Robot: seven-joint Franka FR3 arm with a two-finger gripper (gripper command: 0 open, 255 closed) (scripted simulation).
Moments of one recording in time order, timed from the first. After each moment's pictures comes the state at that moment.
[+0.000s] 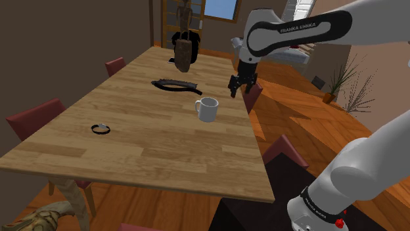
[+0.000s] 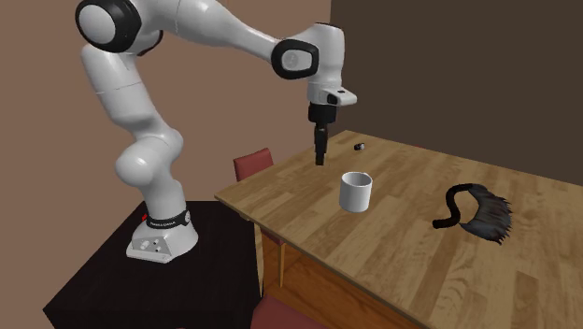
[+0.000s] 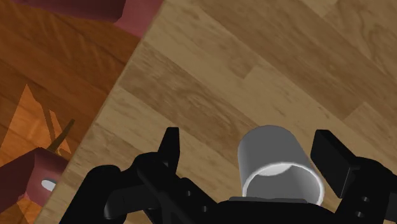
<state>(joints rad) 0.01 -0.22 0.01 -2.18 -0.04 1.94 0.11</state>
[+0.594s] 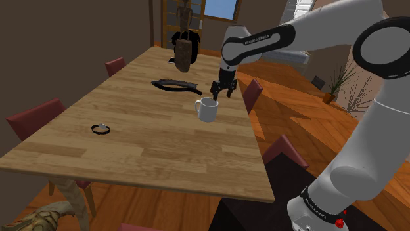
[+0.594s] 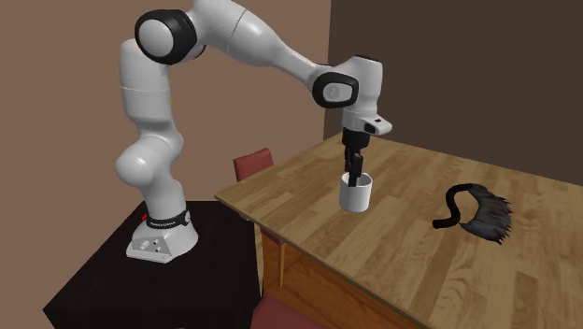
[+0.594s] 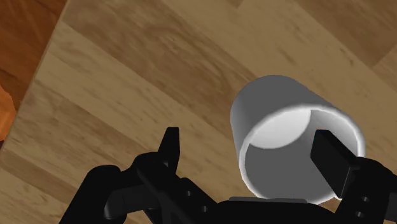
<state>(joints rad) 0.01 0.13 0.01 -1.95 0.00 2.05 0.08</state>
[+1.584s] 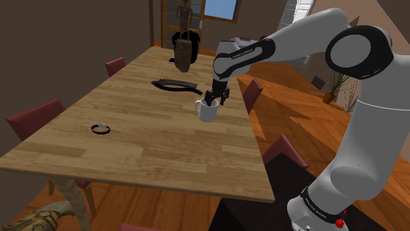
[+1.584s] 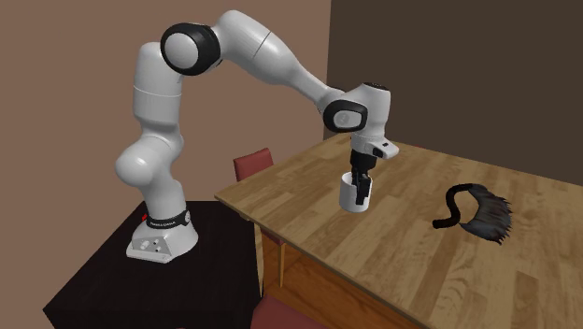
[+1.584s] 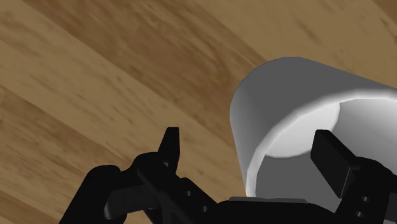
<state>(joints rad) 0.01 0.29 0.01 -1.91 0.01 2.16 0.07</state>
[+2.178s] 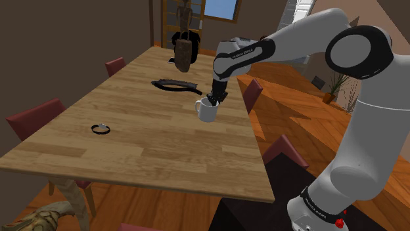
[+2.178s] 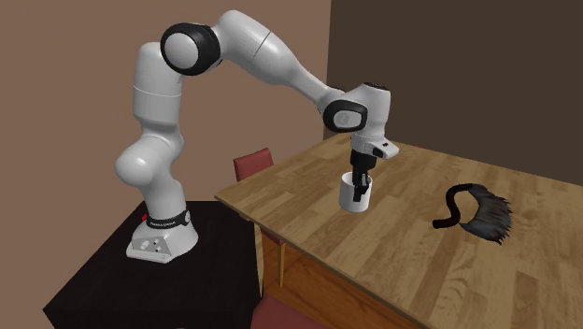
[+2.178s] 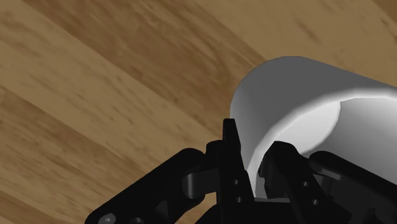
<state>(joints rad) 0.01 0.29 0.01 -1.91 0.01 2.17 0.07</state>
